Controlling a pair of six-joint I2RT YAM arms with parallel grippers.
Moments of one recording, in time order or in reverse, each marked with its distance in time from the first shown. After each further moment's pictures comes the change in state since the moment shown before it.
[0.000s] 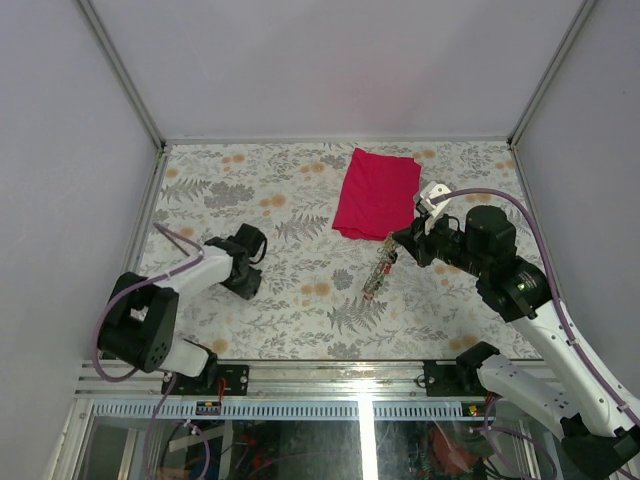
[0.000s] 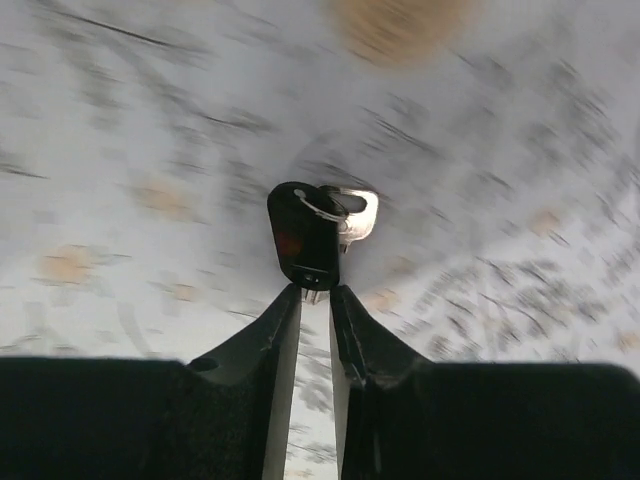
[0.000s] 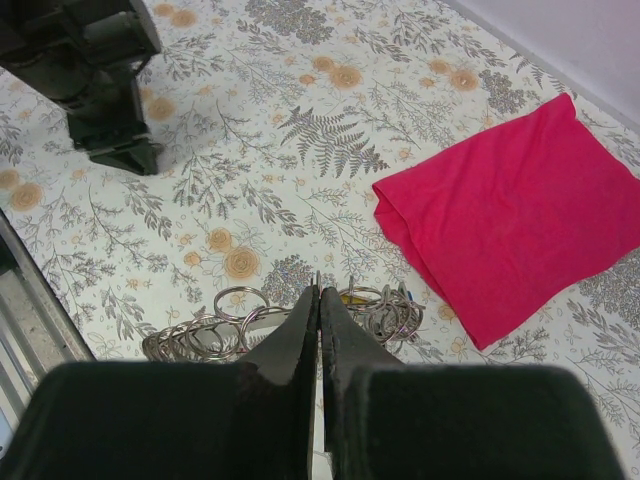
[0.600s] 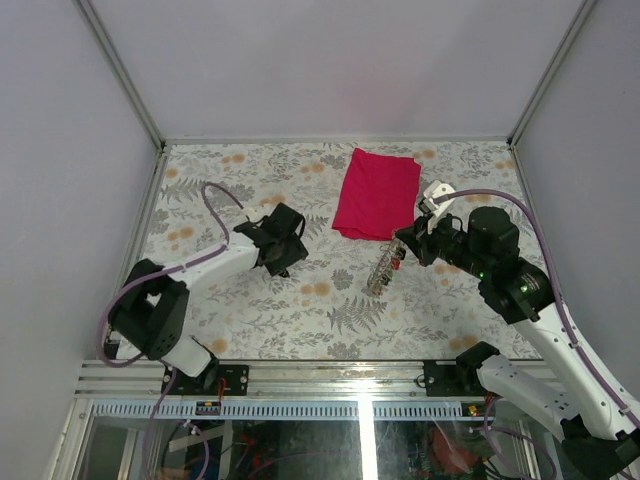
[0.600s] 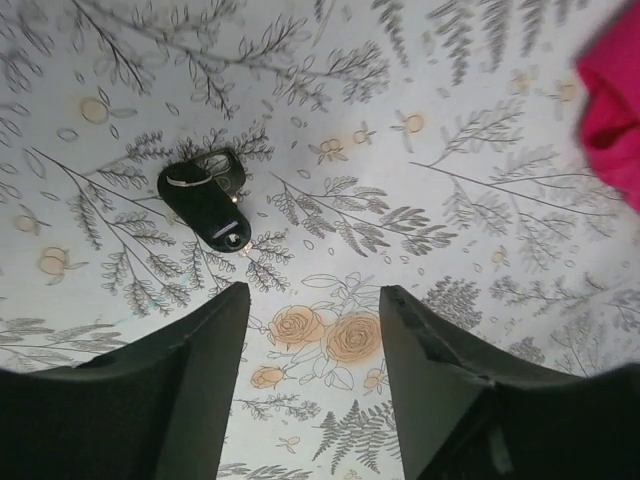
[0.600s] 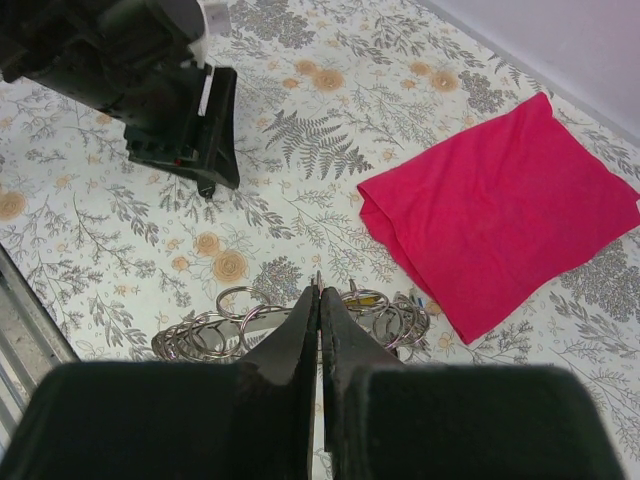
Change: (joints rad) left arm -0.251 0.172 0.275 0.229 0.048 0.343; right arm 0.000 -0.013 0.006 -0.008 0.040 -0.001
